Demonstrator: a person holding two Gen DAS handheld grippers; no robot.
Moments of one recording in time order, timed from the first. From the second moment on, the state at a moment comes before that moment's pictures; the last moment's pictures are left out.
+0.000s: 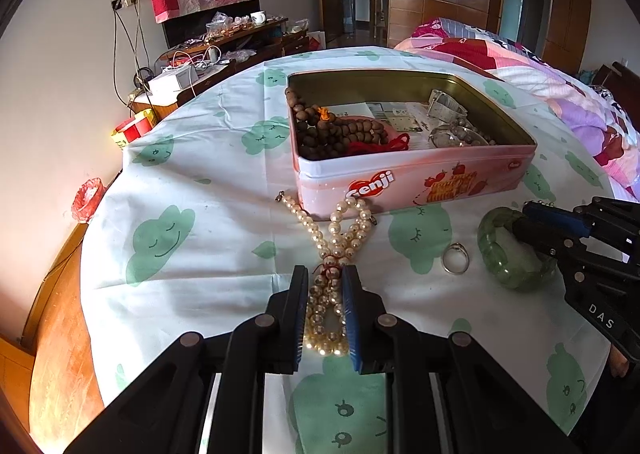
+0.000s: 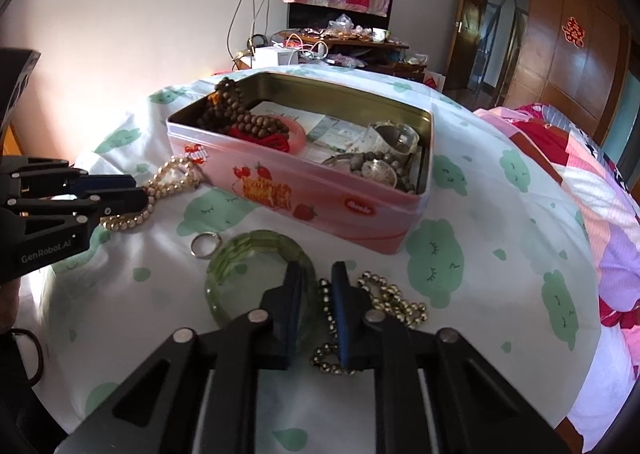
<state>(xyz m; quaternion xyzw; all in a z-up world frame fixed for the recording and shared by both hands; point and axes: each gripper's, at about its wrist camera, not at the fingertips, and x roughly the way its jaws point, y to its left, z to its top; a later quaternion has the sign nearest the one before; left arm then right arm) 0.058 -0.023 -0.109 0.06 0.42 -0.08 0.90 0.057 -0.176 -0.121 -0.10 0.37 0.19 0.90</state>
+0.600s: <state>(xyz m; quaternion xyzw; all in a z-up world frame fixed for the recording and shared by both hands) 0.056 -0.016 -0.103 0.04 0.41 -0.09 0.90 0.053 -0.176 -0.116 -0.09 0.36 0.19 0.91</state>
